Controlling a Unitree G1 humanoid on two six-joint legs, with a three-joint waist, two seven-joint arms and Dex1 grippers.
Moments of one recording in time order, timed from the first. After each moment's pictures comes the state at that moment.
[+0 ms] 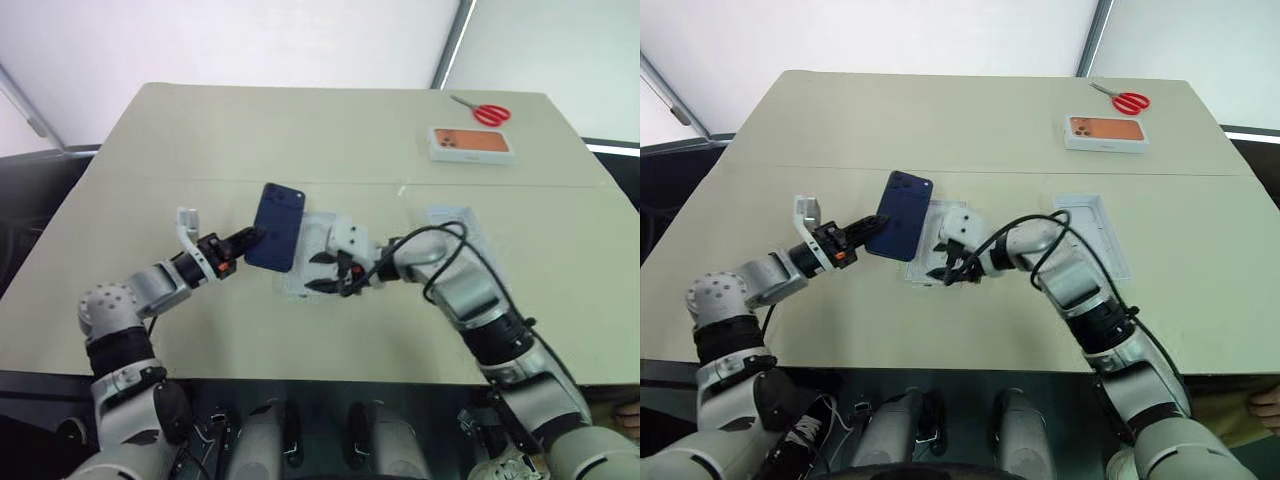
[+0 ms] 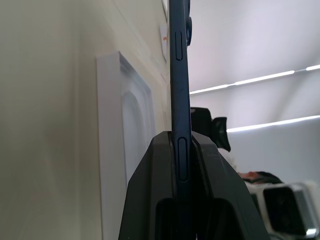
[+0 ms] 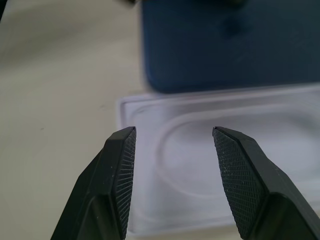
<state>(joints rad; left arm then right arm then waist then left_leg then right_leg) -0.55 0.23 0.64 0.20 -1.11 1.37 -0.30 -0.67 -0.48 0.28 -0.10 0.14 0.61 1.03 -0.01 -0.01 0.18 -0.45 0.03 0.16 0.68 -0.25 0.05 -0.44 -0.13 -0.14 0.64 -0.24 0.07</state>
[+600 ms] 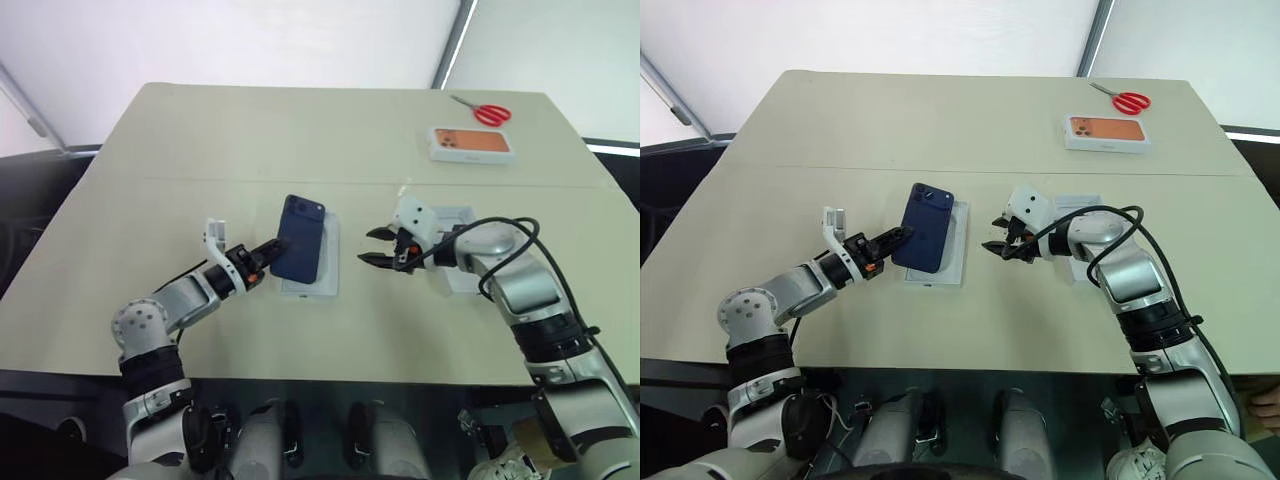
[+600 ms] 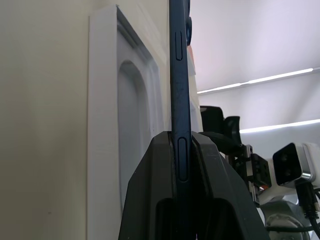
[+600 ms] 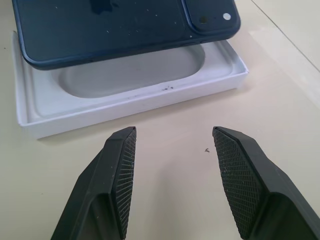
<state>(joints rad) -0.47 0.12 0.56 0.07 -1.16 1.29 -0.15 -0.60 -0.60 0.19 0.03 0.13 0.48 0.97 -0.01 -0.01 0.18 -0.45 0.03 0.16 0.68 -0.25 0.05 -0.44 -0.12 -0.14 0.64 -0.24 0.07</state>
